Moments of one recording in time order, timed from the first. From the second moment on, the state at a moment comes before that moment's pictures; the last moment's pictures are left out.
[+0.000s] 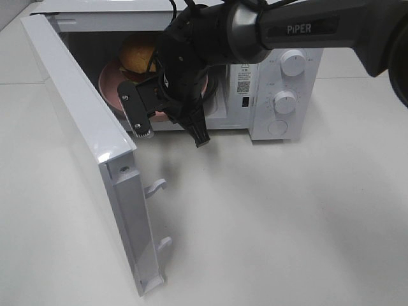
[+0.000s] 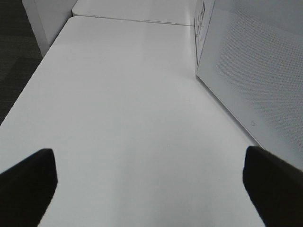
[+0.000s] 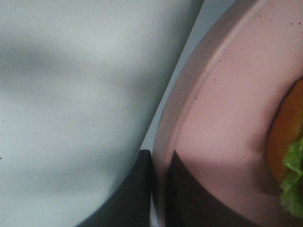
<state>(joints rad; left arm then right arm) 0.05 -0.01 -0.52 0.00 1.07 -0.04 0.73 2.27 -1.77 -0.44 0.62 -1.09</state>
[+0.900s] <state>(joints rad) 0.05 -0.01 -0.52 0.00 1.07 -0.04 0.69 2.30 -1.82 -0.43 0.63 -1.10</state>
